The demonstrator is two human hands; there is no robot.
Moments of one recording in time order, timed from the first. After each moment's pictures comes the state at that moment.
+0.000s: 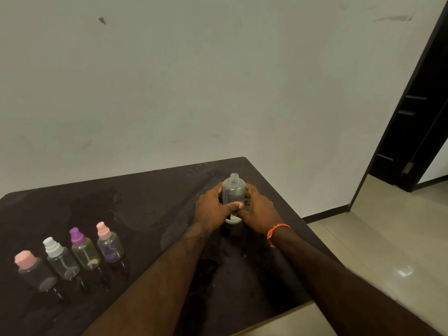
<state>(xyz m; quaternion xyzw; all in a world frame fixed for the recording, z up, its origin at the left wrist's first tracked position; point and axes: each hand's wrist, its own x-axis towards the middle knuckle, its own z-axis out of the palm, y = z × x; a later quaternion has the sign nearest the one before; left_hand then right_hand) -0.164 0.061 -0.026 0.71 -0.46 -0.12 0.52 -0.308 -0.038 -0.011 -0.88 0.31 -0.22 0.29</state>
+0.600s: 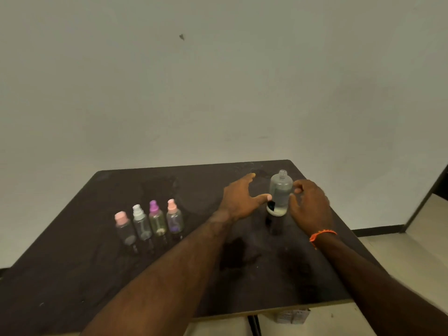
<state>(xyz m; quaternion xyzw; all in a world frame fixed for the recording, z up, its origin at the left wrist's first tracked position) -0.163 0.136 0.030 0.80 -0.43 -0.05 0.42 -0.323 -0.004 0.016 -0.85 0.30 -0.40 0.17</state>
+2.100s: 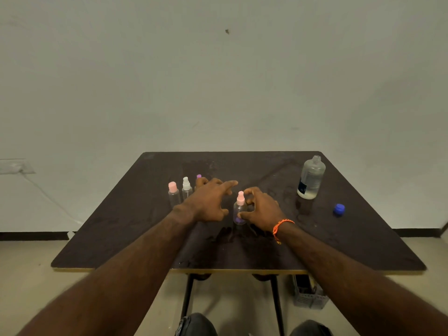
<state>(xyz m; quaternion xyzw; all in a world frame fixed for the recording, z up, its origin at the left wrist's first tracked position) -0.132 0.342 0.035 0.85 -0.52 0.02 0.10 -0.245 0.166 -0.011 -0.93 0.19 -0.12 0.28</state>
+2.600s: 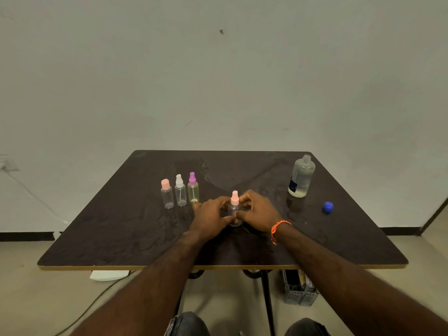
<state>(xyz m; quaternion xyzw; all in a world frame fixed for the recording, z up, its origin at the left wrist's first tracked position) -0.166 0.327 -0.035 0.85 -0.40 -0.03 0.34 -0.269 0.173 -0.007 -0.91 0.17 -0.14 0.36</state>
